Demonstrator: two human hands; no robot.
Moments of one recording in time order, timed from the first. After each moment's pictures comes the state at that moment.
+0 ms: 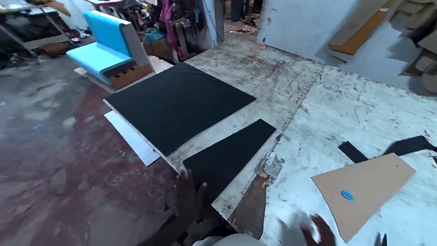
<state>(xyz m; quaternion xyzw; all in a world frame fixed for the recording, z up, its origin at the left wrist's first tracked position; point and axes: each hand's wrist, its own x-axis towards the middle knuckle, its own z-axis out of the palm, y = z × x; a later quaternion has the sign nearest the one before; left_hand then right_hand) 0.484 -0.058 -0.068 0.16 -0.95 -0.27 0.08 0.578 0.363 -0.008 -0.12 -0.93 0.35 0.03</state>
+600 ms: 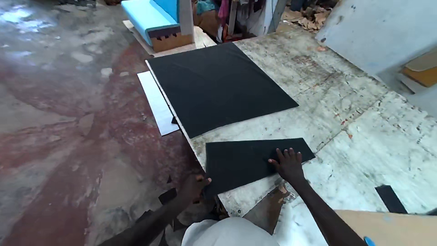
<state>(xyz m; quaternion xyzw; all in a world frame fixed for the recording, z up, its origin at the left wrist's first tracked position) 0.483 -0.112 -0.036 0.32 -0.74 -0.56 -0.21 0.250 0.254 -0.072 0.21 -0.98 -0.04 -0.05</state>
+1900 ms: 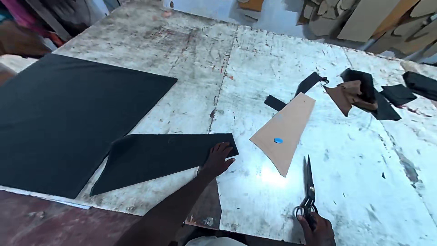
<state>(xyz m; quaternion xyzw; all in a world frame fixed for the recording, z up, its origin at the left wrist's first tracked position) 0.353 0.221 -0.110 -0.39 -0.88 -0.26 -0.07 0.734 0.437 -0.034 -0.46 -0.86 0.24 0.04</state>
